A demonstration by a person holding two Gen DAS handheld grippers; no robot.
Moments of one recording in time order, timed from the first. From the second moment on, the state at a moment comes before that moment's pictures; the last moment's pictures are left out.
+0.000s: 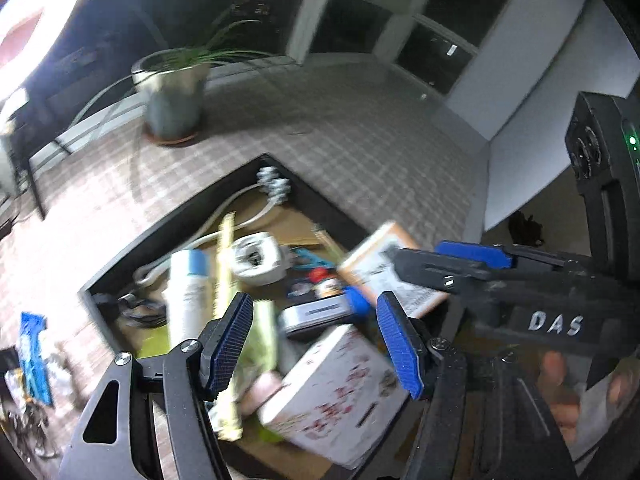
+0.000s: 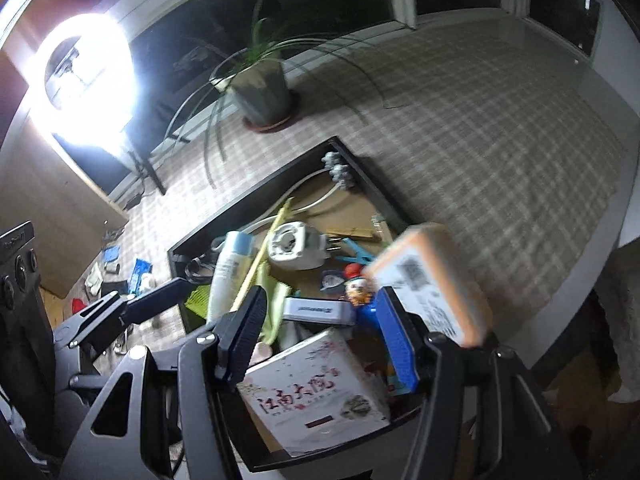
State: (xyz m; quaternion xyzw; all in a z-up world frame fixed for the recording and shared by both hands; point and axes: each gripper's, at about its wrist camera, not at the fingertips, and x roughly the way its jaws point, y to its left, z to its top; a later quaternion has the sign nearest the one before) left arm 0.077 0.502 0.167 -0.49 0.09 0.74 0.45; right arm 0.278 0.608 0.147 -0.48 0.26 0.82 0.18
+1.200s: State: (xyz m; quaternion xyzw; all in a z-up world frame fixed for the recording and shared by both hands) left arm -0.065 0.110 0.050 -0.61 0.04 0.78 0.14; right arm 0.060 0.352 0.053 -0.61 0.10 0.79 -0.05
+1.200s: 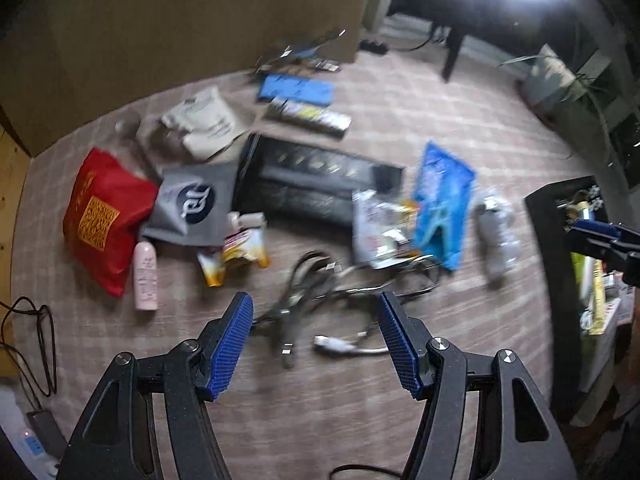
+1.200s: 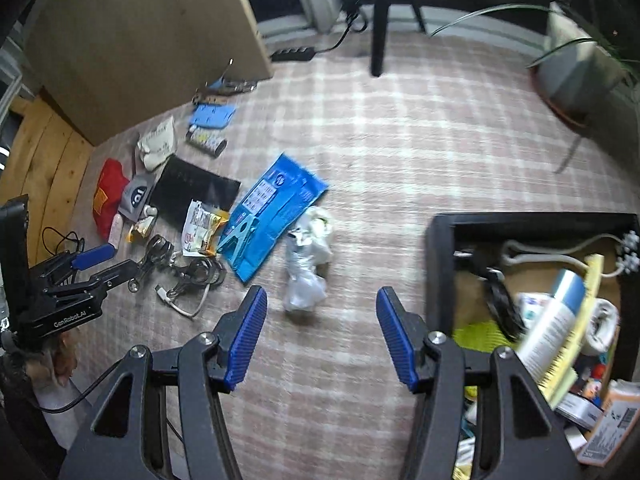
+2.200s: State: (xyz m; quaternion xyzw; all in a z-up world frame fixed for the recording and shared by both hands) left arm -0.060 0.120 0.007 -0.63 0.08 0.75 0.15; right arm 0.015 0.319 -0.025 -0.67 0.07 0.74 -0.07
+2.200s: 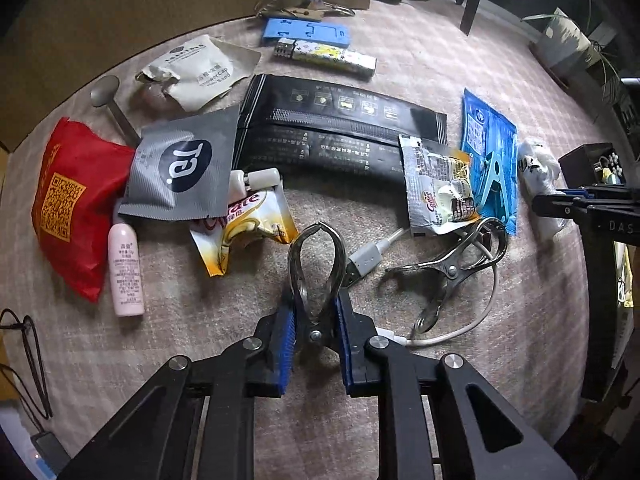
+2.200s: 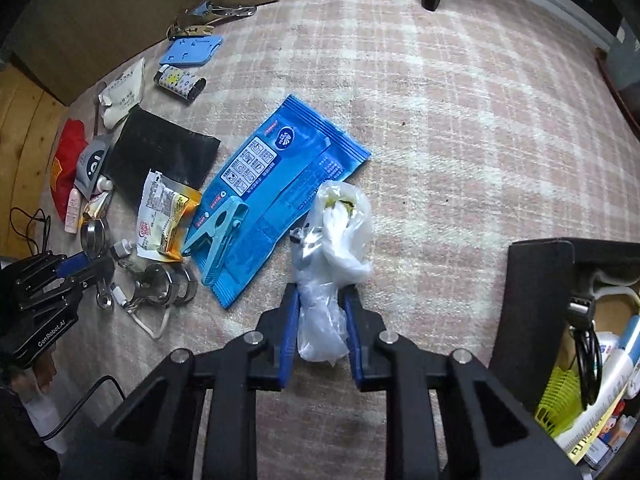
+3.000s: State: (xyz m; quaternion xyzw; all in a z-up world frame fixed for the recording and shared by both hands) left arm -0.036 0.237 0.090 -0.56 0.10 0.77 0.29; right arm 0.082 0.459 0.074 -0.57 0.14 0.81 0.01
